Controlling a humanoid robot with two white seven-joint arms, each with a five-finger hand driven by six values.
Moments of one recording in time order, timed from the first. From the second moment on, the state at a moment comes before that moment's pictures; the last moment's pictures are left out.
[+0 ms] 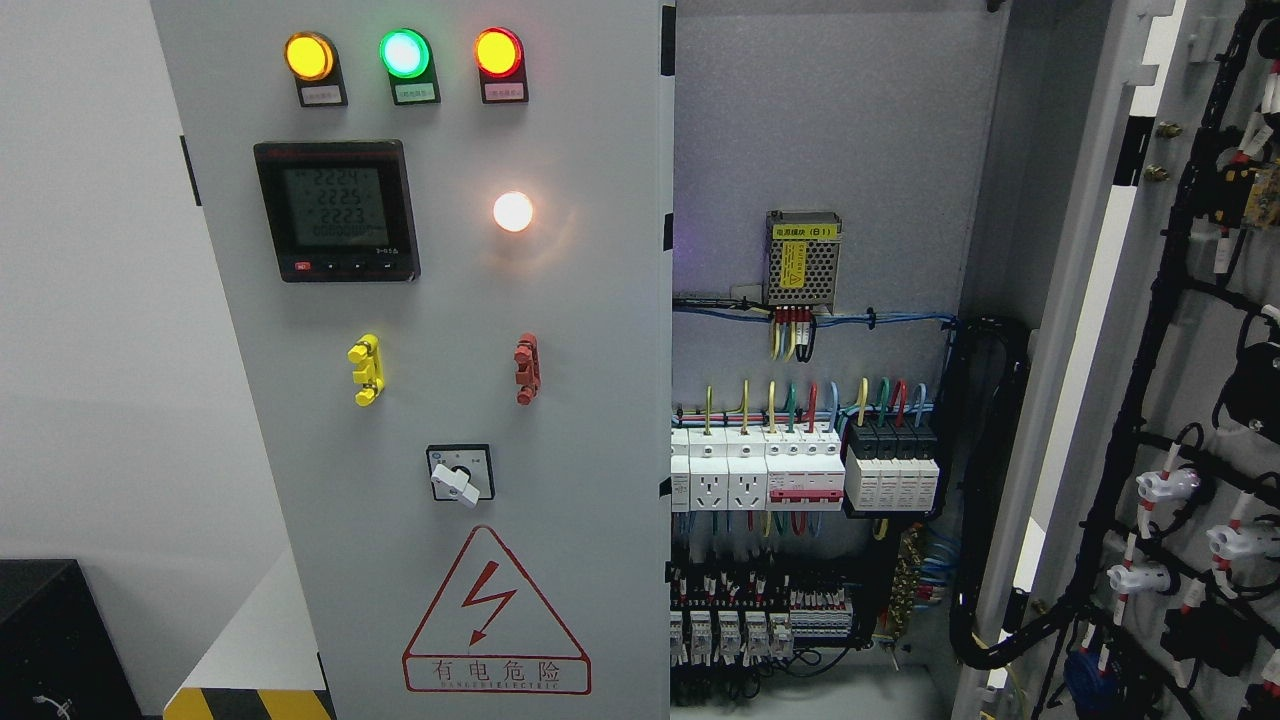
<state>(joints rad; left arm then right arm) 0.10 0.23 -0.57 -0.22 0.44 -0.17 -0.26 0.14 0.12 0.08 -0.12 0.00 -0.04 0.02</state>
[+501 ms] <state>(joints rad) 0.14 0.12 -0.07 -0.03 0.00 -0.22 -0.15 0.15 0.12 0.08 -0.18 0.00 -0.04 0.02</state>
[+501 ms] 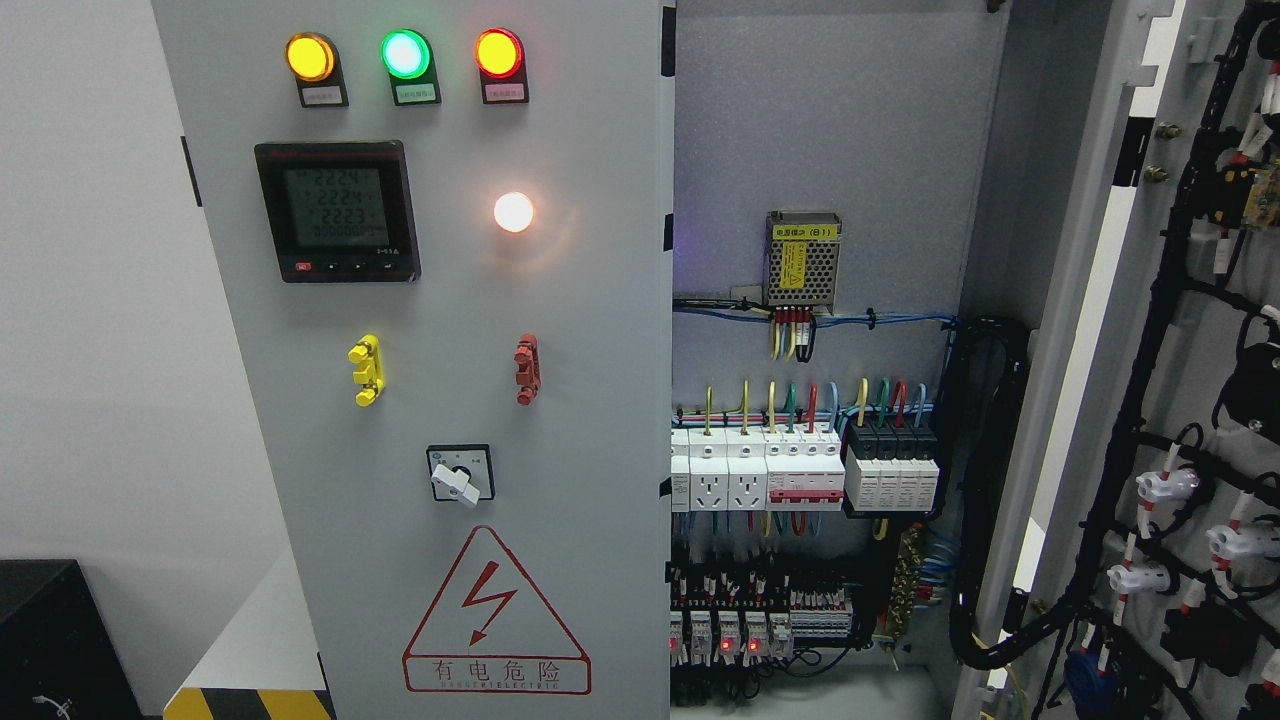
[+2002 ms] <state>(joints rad) 0.02 -0.06 0.08 0.10 -0.04 -0.18 -0.17 0.63 0.03 0.10 -1.53 -0.03 -0.07 0.02</state>
